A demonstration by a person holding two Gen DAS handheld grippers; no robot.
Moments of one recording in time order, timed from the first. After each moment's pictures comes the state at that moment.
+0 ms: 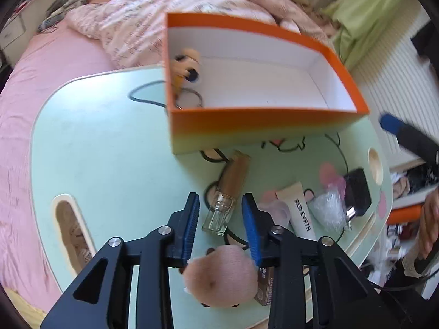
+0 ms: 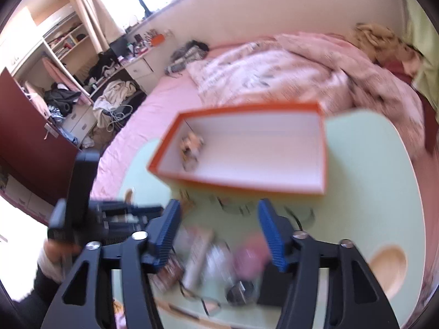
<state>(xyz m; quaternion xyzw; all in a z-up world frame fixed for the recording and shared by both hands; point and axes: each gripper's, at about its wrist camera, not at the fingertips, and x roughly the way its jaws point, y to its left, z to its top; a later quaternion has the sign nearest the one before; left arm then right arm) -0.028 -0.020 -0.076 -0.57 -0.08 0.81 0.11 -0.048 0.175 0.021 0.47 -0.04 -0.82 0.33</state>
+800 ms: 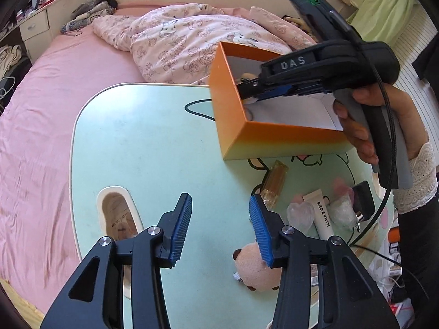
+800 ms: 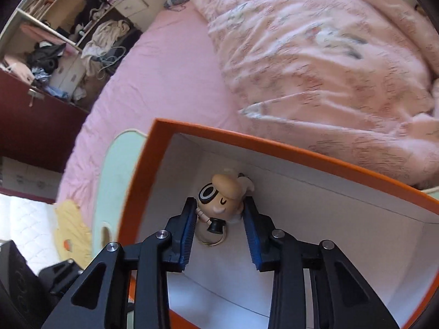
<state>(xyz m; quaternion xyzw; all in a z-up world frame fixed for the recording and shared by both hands) -0.006 -0.065 -0.058 -0.52 -0.10 0.84 0.08 -0.182 0.036 -0.053 0.60 0.05 -0.73 0.33</state>
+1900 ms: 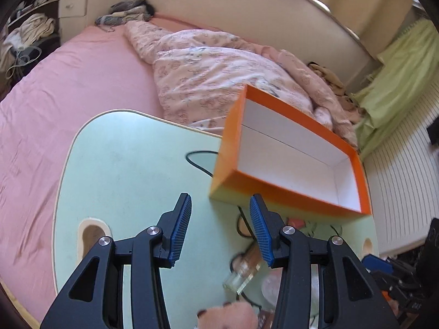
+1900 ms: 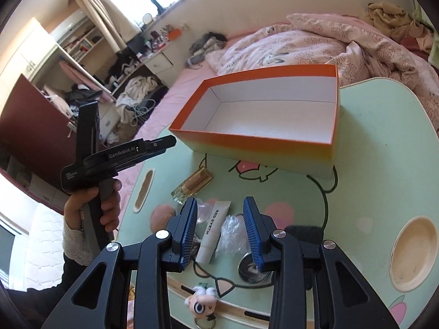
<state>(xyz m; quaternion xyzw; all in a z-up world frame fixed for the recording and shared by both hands) -0.031 -0.060 -0.051 -0.46 -0.20 0.86 0.02 -0.004 0.219 -0.008 0.48 -0.09 -0.79 0.38</state>
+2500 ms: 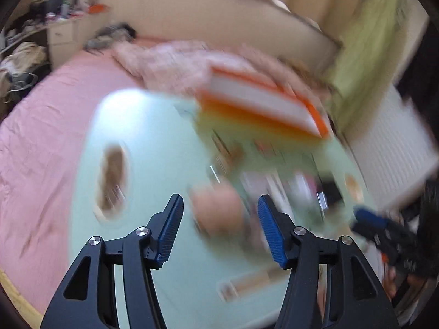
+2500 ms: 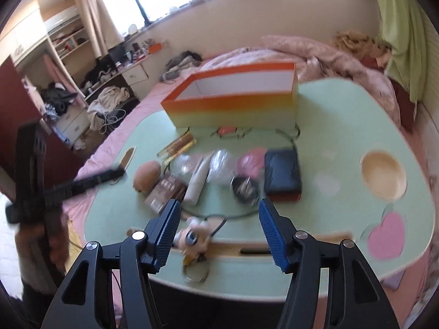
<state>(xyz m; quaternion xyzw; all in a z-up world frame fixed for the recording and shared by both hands) 0.080 -0.050 -0.026 -0.39 -0.16 0.90 0.02 0.083 0.241 -0.011 0.41 -0.05 -0.87 0.28</state>
